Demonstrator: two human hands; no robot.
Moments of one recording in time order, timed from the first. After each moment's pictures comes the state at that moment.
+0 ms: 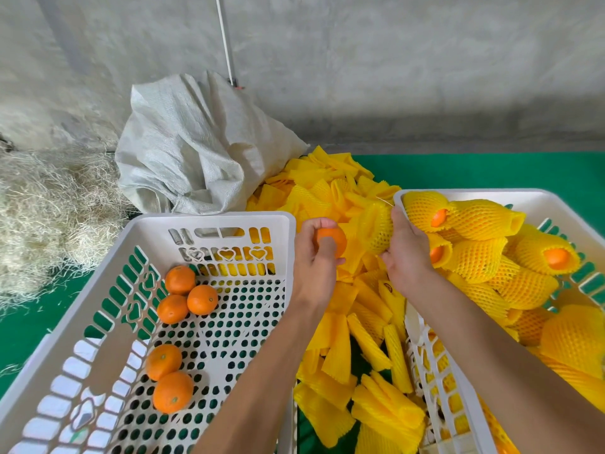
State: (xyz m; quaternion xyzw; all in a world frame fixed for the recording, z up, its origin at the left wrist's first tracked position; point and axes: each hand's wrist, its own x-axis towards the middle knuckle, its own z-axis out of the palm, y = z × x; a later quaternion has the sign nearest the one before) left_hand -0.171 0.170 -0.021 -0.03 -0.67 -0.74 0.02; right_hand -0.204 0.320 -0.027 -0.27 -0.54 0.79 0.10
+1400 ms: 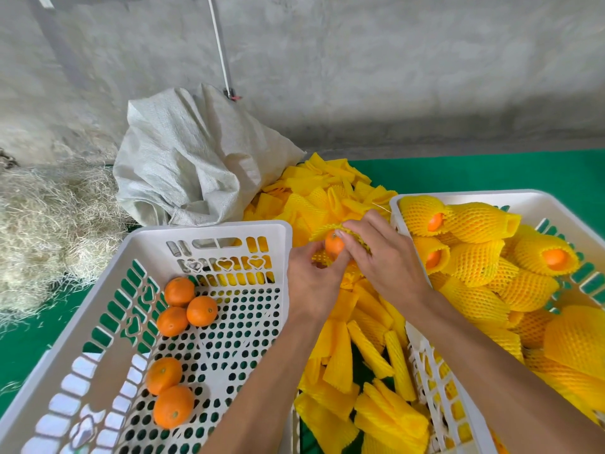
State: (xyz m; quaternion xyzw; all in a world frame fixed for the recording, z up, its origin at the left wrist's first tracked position) left_hand -0.181 0.175 -0.035 0.00 -0.79 -0.61 0.09; right_hand -0.180 0.311 -0.019 0.20 -0.85 0.23 0.43
